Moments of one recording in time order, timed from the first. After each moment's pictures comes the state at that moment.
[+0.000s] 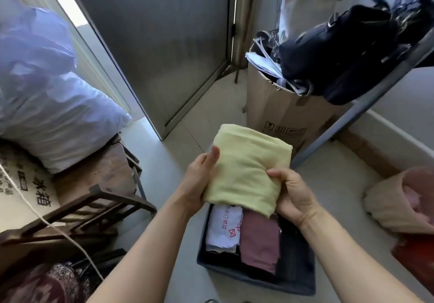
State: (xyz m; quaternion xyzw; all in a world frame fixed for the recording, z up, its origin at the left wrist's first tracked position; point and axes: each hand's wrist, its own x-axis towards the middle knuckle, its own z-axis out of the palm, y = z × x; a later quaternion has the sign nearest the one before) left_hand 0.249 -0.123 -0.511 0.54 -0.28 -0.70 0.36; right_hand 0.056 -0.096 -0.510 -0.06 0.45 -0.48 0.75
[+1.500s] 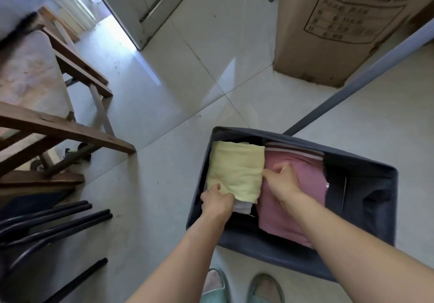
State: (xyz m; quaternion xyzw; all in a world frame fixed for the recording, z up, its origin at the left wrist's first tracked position) left_hand 0.213 -0.027 -0.935 0.77 -0.24 -0.58 0.03; right_hand 0.063 -0.060 -0.967 -0.25 0.81 -0.15 0.50
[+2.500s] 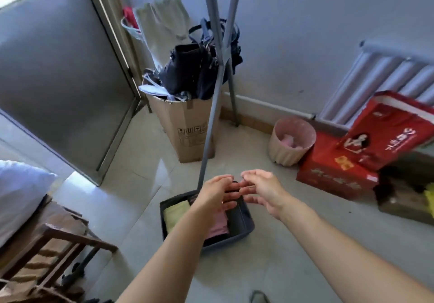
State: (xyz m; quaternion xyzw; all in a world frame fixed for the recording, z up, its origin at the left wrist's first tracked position) left_hand 0.092 0.116 -0.383 0.50 -0.41 -0.75 0.11; right_hand -0.029 0.180 -0.388 -0.13 0.71 -0.48 0.50
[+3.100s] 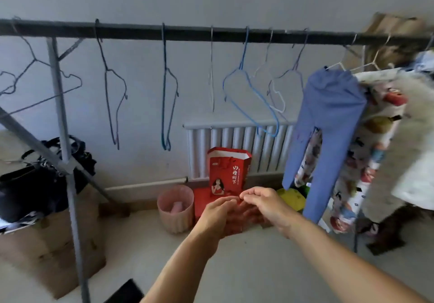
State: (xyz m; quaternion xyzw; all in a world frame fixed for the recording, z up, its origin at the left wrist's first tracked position) left_hand -0.113 0.401 -0.207 0.22 -0.61 -0.76 -0.02; right_hand -0.199 0.523 -0.199 -0.10 0.77 -0.58 0.24
